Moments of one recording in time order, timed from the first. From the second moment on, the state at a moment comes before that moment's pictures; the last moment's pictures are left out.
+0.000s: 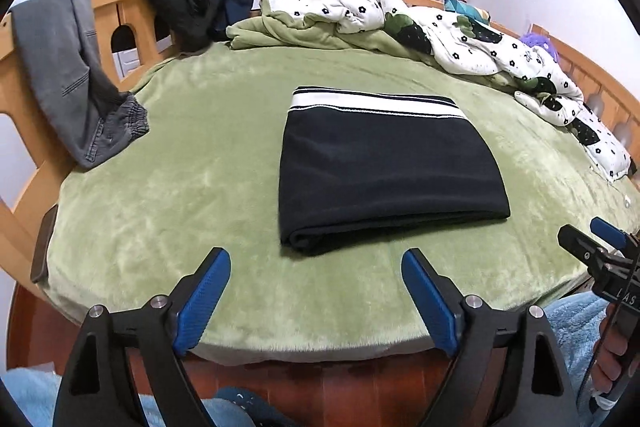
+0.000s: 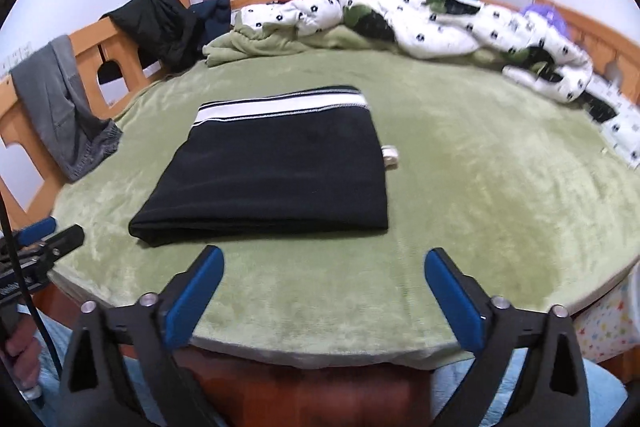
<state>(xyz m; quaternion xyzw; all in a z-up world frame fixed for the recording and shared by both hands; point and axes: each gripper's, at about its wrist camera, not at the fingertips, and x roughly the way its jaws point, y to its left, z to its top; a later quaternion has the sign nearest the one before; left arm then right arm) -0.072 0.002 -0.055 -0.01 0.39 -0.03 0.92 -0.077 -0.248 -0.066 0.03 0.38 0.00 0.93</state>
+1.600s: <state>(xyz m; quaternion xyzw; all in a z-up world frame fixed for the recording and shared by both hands) -0.087 -0.010 -0.046 0.00 0.37 -0.03 0.93 -0.089 -0.244 -0.069 0.03 0.38 0.00 0.92</state>
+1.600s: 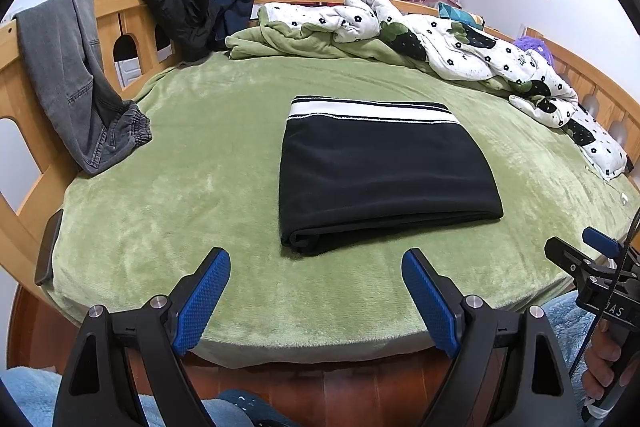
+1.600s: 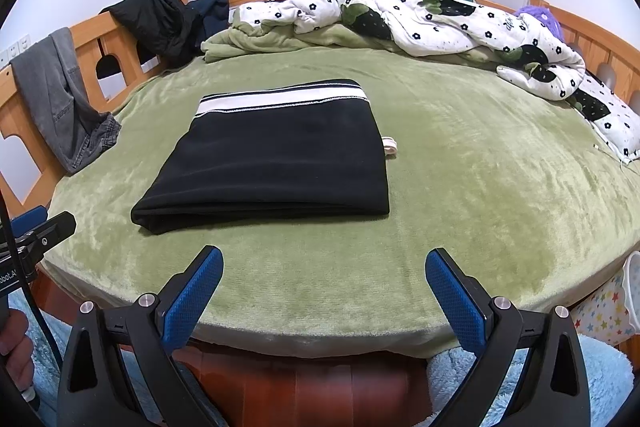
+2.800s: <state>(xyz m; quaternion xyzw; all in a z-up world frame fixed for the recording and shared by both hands) -0.089 -0.011 -0.046 -0.01 0.38 -0.03 0.93 -0.090 -0.230 -0.070 0.04 0.38 0.00 0.92</state>
